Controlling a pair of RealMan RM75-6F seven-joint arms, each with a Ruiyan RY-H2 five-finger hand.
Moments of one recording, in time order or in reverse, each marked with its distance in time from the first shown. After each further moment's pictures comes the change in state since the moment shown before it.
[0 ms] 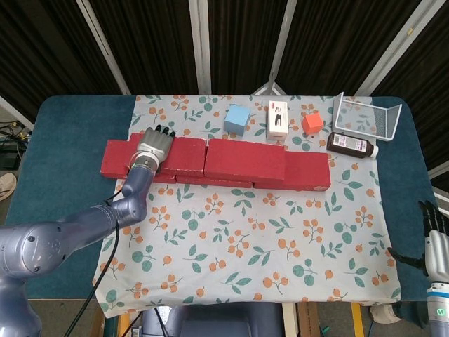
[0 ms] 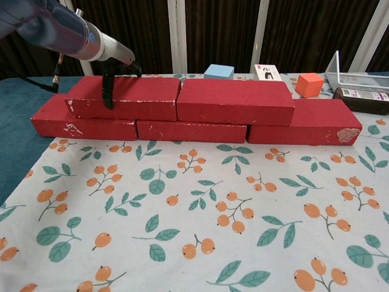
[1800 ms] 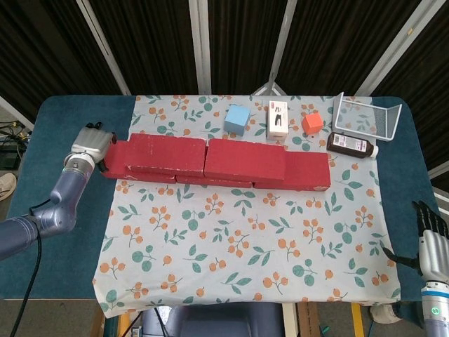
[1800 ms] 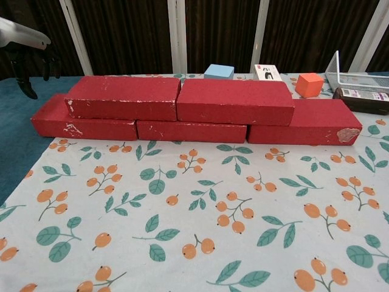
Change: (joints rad) left arm 0.367 0.267 -0.085 -0.145 0.487 0.039 -0.288; right arm 0.007 -0.015 -0.002 -0.007 -0.001 -0.005 -0.016
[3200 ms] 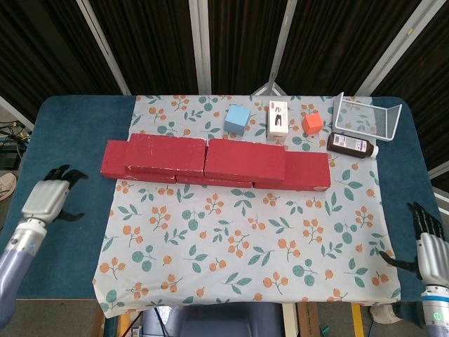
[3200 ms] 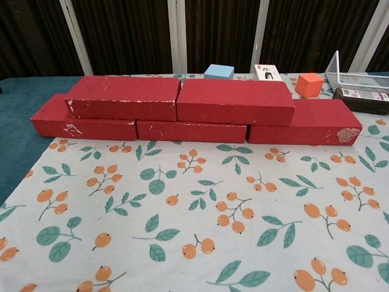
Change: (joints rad) left arm 0.640 0.172 -0.043 -0.407 0.775 0.535 -0.516; right arm -0.011 0.029 -0.030 -0.010 -0.082 0.000 0.076
